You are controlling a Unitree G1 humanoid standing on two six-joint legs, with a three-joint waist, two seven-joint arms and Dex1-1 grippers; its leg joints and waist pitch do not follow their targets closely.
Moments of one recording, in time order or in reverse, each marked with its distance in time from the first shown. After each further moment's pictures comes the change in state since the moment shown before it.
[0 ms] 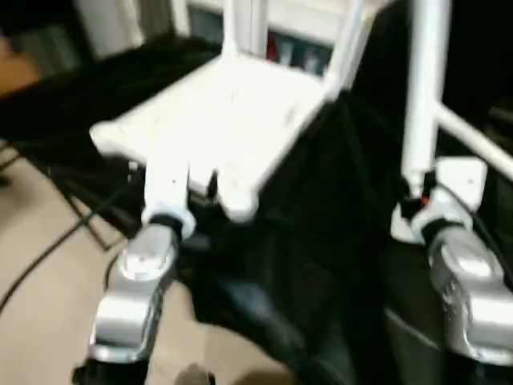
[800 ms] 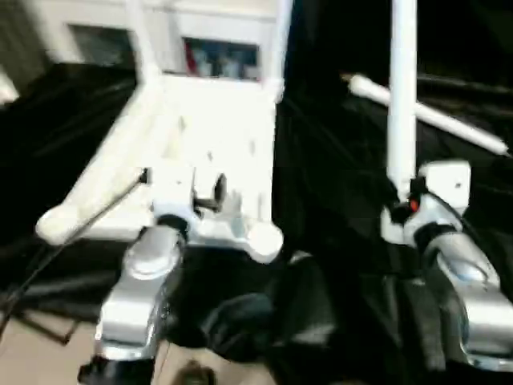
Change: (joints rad) left arm -0.050 0.029 0.048 0.029 0.015 -0.003 0.042; right arm -0.027 -0.020 0.103 -0.008 -0.022 -0.104 0.107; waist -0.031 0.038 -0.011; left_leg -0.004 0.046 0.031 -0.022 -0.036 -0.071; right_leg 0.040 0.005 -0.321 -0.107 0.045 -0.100
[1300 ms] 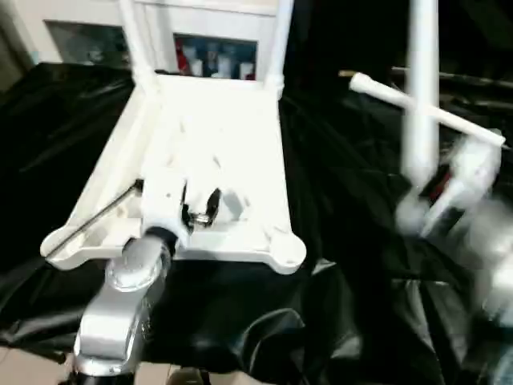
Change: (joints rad) left arm 0.098 0.053 0.041 -0.053 -0.047 0.033 -0.058; right arm -0.109 -0.020 -0.118 0.232 0.080 0.026 0.113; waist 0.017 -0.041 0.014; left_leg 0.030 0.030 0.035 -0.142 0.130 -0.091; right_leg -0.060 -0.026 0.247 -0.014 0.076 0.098
